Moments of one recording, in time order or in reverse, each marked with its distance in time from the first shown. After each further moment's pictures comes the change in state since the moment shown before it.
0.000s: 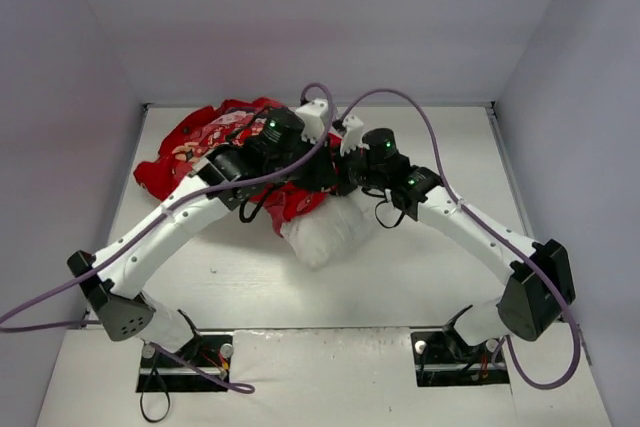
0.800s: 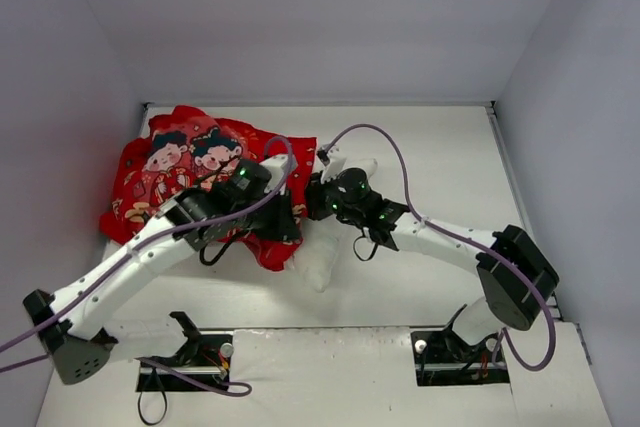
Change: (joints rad) left arm 0.040 -0.357 -0.458 -0.068 0.052 -0.145; right arm 0.147 0.081 -0.238 0.499 0.213 0.214
